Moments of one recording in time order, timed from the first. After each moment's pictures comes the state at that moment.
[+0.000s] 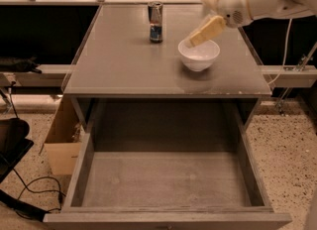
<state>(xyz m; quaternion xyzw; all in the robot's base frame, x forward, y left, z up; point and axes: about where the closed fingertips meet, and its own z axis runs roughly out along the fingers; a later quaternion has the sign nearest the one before) 0.700 -0.106 0.965 -0.54 0.66 0.19 0.48</state>
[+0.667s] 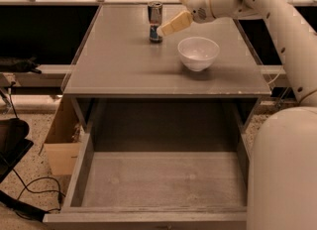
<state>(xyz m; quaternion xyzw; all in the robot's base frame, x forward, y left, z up) 0.788 -0.044 0.947 -0.50 0.66 0.22 0.52</state>
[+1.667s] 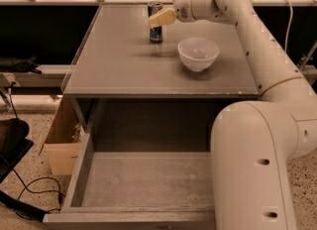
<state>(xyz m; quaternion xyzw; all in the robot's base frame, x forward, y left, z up) 0.873 -0.019 0.924 -0.41 0.69 0.22 0.55</state>
